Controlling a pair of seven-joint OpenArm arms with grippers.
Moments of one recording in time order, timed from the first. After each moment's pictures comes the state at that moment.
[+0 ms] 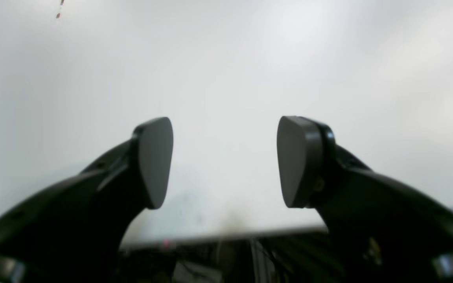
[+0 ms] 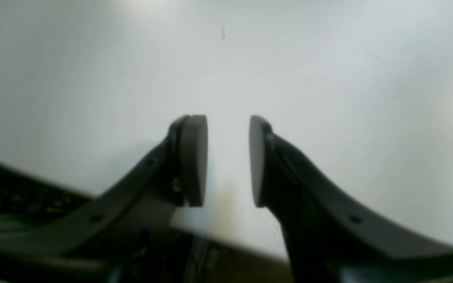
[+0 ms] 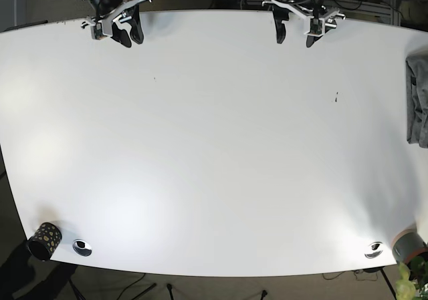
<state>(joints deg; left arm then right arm) 51.6 3.5 -3.7 107.7 0.3 -8.8 1.5 -44.5 11.0 18.5 99.8 13.8 32.6 -2.0</state>
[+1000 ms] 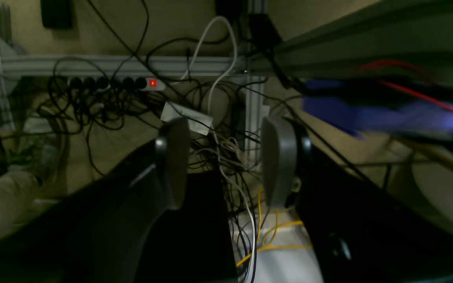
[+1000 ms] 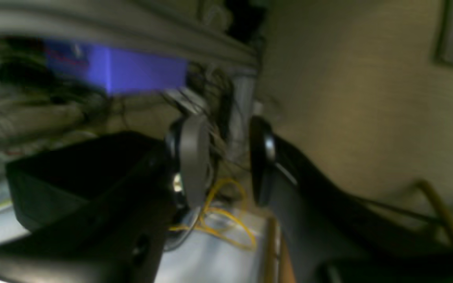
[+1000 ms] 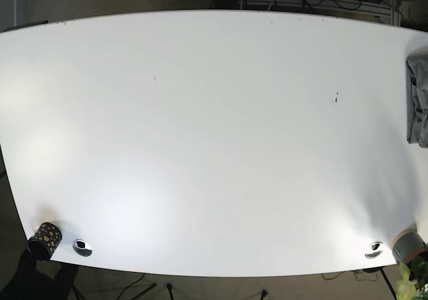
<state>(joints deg) 55.5 3.9 -8.2 80.3 -0.1 -9.0 0.5 -54.0 16.3 7.0 80.2 13.7 31.6 -1.3</state>
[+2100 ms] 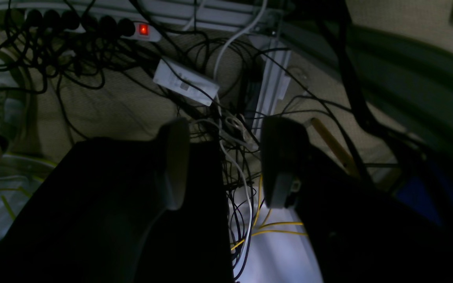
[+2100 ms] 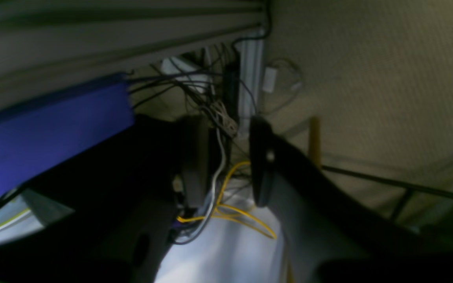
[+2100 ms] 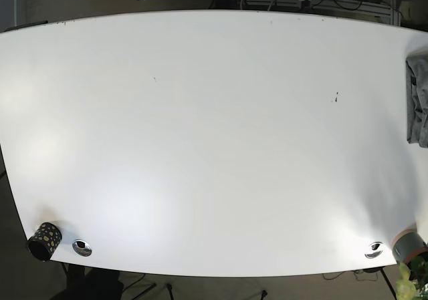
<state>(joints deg) 13.4 -2.0 -9.6 19.2 0.3 -8.6 0.1 -16.4 12.9 -5.7 27.1 13.9 31.2 -1.2</state>
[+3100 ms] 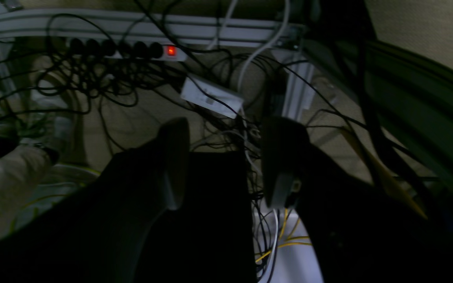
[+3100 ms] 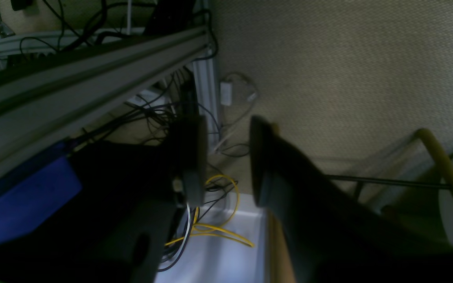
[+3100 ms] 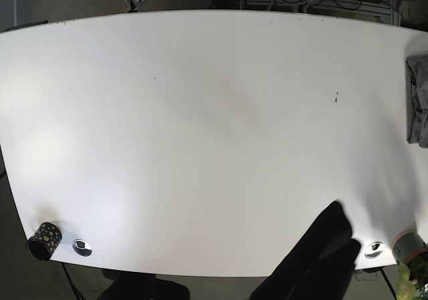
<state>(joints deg) 9.1 -0.5 -9.4 16.9 6.9 -0.8 0.4 -9.1 12.4 -6.0 19.7 13.8 21.0 -0.6</state>
